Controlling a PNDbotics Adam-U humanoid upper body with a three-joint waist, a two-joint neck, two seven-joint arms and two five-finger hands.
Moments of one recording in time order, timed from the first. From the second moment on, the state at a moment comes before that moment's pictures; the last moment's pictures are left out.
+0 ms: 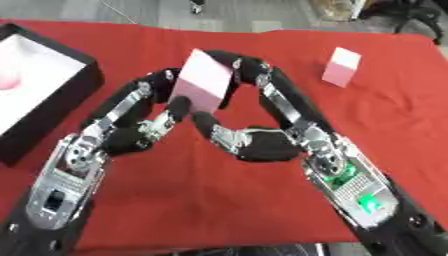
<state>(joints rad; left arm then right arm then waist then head) -0.46 0.21 -0.32 -1.72 -0.04 -0.15 -0.40 -0.46 -0.24 0.52 -1.95 0.39 0.01 -0.02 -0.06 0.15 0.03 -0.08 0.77</state>
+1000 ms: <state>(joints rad) -0.43 0.22 -0.28 -1.72 -0.04 -0.15 -0.38 -0.44 -0.23 0.49 -1.95 0.41 0.00 -0.05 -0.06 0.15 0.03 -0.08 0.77</state>
